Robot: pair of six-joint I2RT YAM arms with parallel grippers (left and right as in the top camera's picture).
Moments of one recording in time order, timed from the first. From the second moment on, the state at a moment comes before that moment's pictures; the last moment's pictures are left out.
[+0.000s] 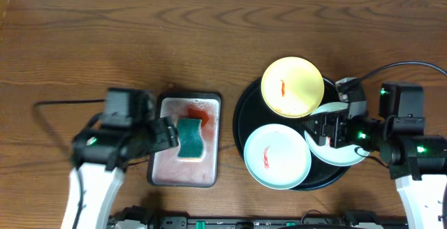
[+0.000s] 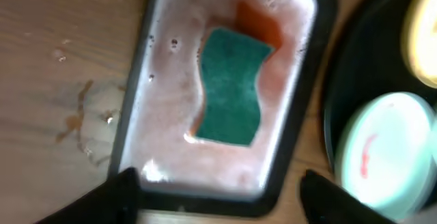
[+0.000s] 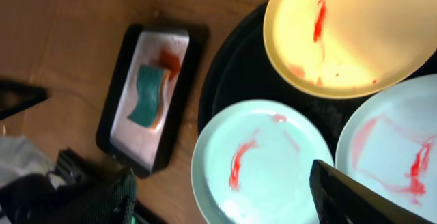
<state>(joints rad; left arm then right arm) -0.14 1.05 0.97 -1.14 0.16 -0.40 0.03 1.01 1.00 -1.01 -0.62 0.06</state>
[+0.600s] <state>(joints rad) -0.41 1.65 0.87 -0.69 -0.05 -0.58 0.15 1.01 1.00 -1.01 -0.52 0.06</state>
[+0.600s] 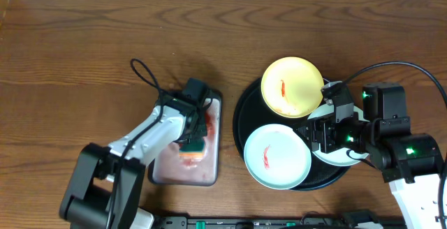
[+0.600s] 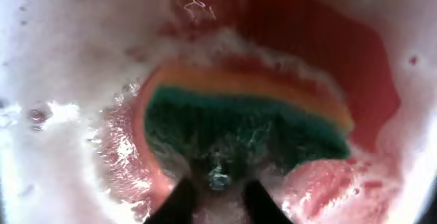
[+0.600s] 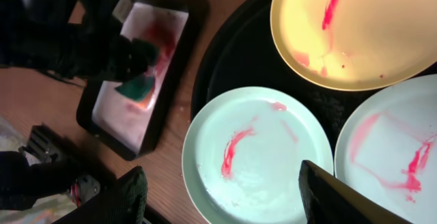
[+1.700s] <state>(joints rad) -0.36 1.38 0.89 -0.86 0.04 -0.59 0.22 1.44 0.63 -0.77 -0.21 0.50</state>
